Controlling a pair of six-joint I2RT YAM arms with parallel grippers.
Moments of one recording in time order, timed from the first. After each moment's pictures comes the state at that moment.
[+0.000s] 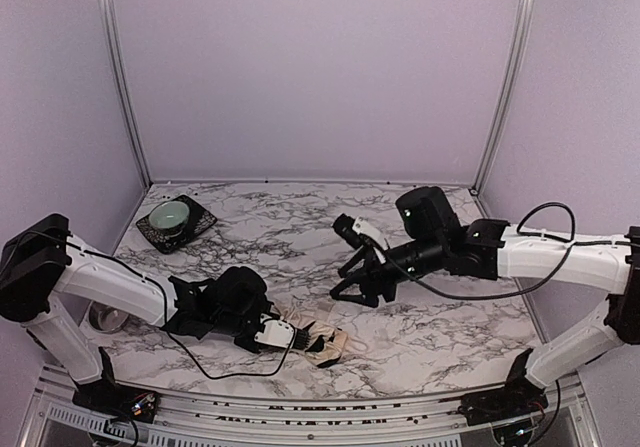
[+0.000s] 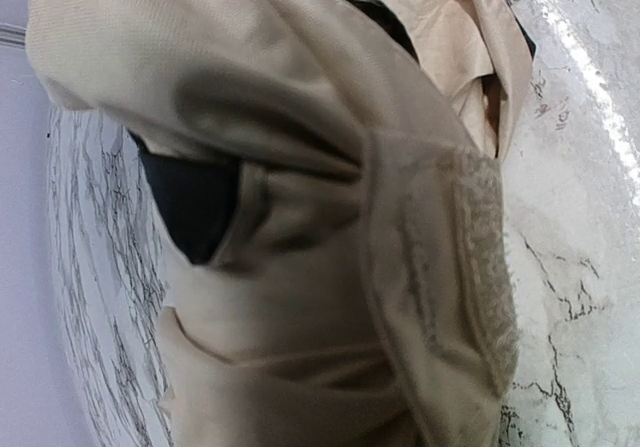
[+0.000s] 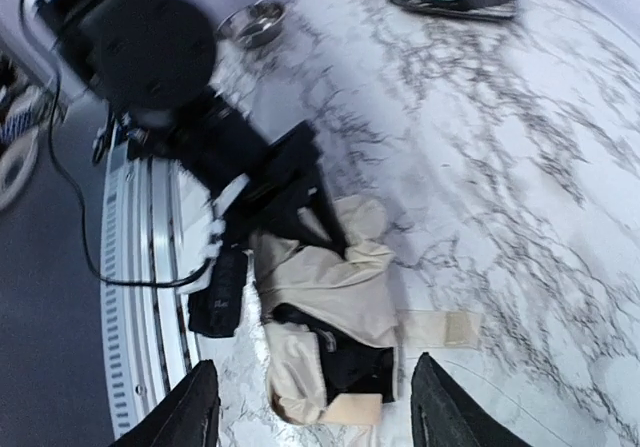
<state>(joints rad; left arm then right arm) -1.07 1.62 0.69 0.07 -0.02 0.96 0.92 1.37 0.96 -0.27 -0.47 -0.07</state>
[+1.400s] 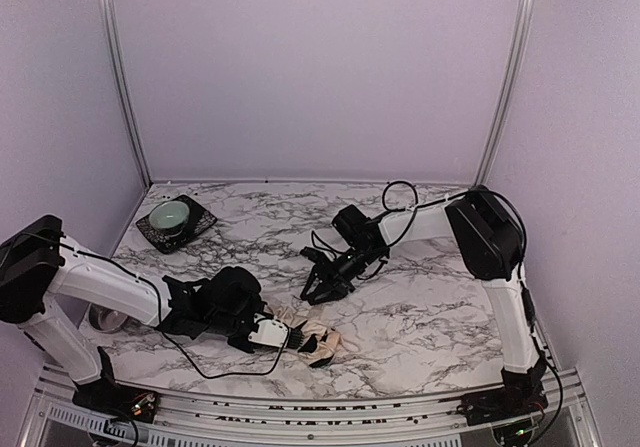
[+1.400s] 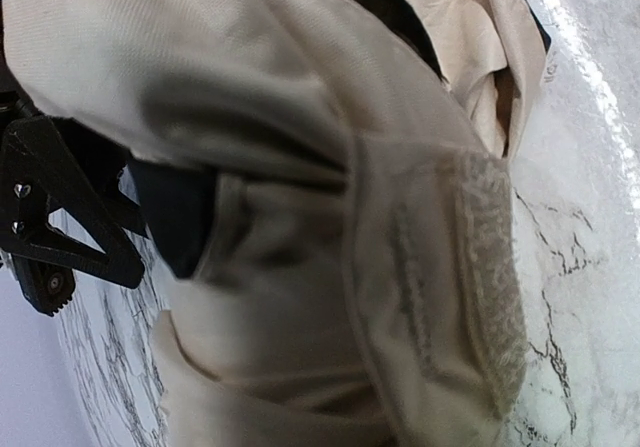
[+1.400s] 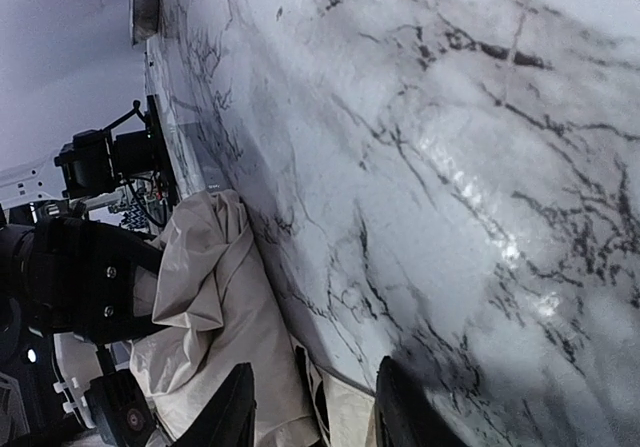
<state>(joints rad) -1.05 1.59 0.65 0.04 -0.04 0.95 0.68 2.29 1.57 -0.52 -1.00 0.32</state>
